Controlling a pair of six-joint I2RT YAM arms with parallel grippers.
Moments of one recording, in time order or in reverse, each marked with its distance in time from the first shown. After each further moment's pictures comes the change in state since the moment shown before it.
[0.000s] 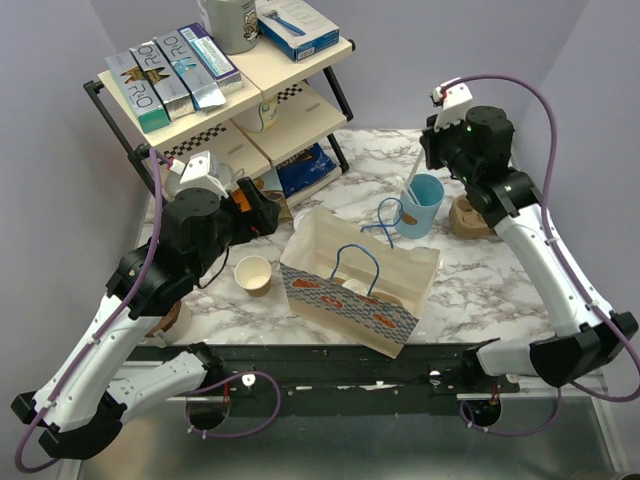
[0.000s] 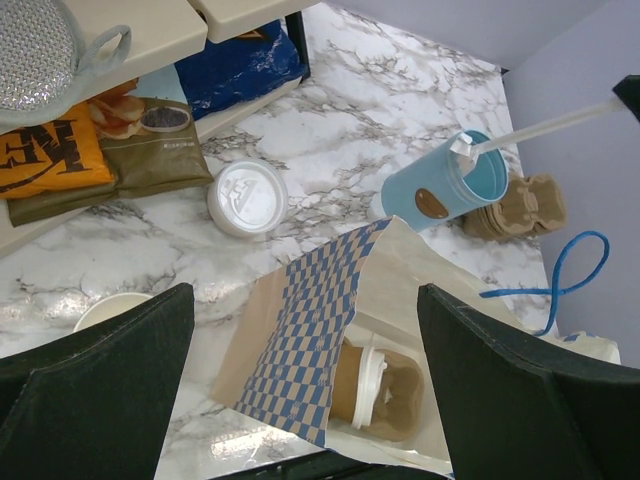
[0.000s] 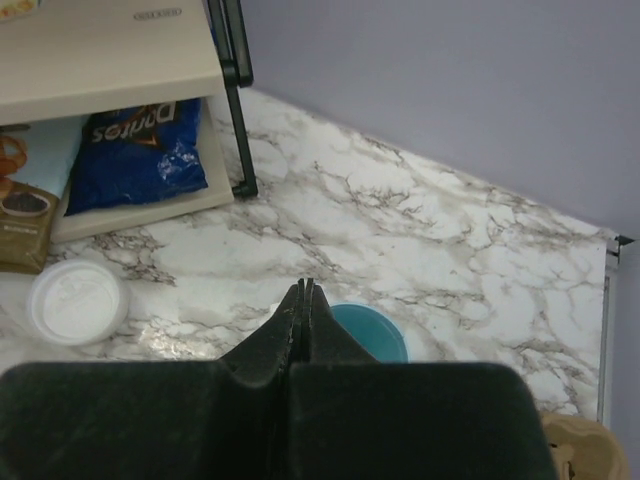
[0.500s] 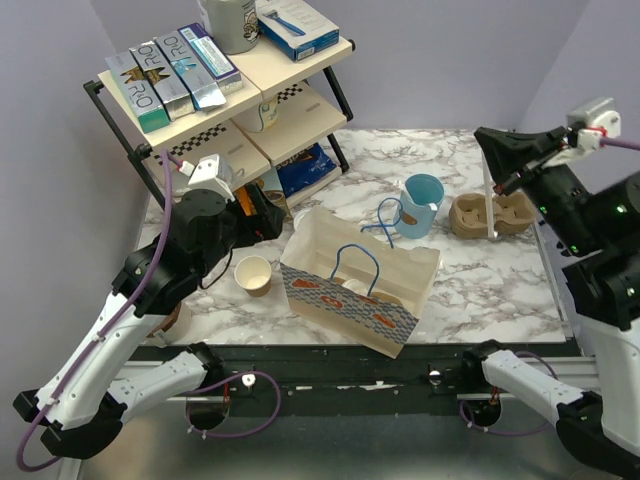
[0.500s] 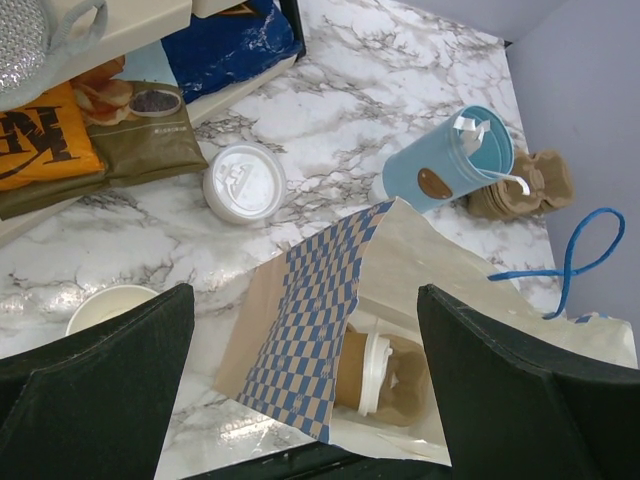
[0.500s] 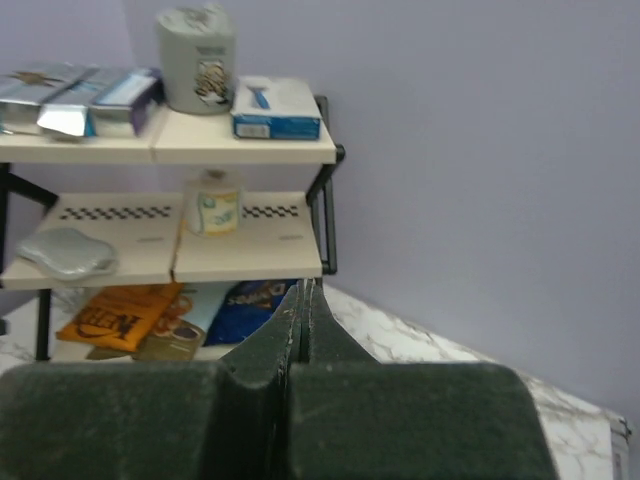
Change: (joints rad) left arm 0.000 0.001 -0.029 0.007 0.038 0.014; right arm 0.000 -0.397 0.104 -0.013 -0.204 0.066
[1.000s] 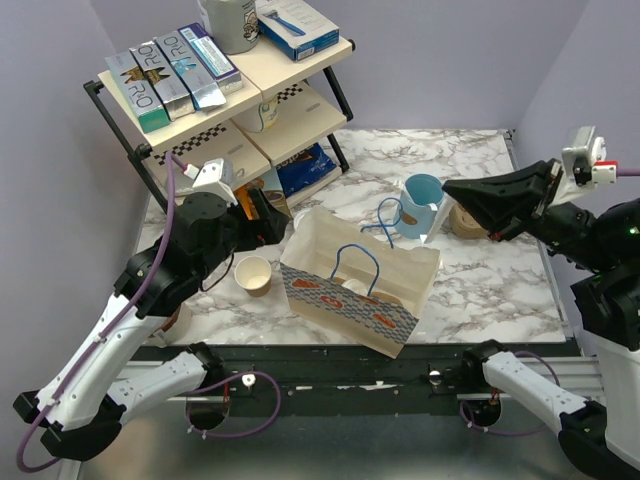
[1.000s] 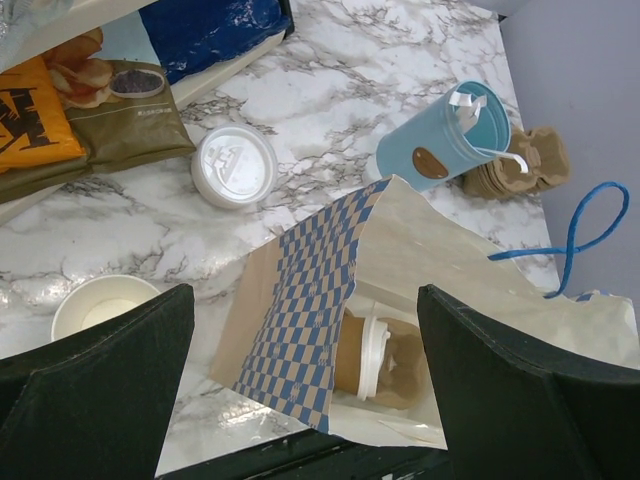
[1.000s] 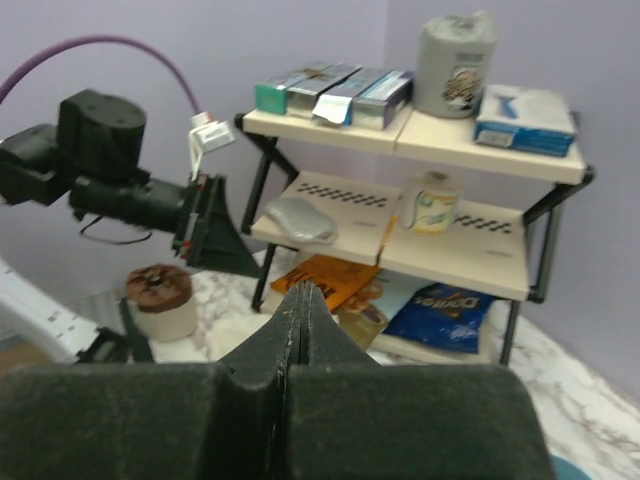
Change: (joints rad) left arm 0.000 -0.011 -0.036 0.008 0.047 0.001; right arm 0.000 -0.091 -0.004 -0.029 -0.468 0.207
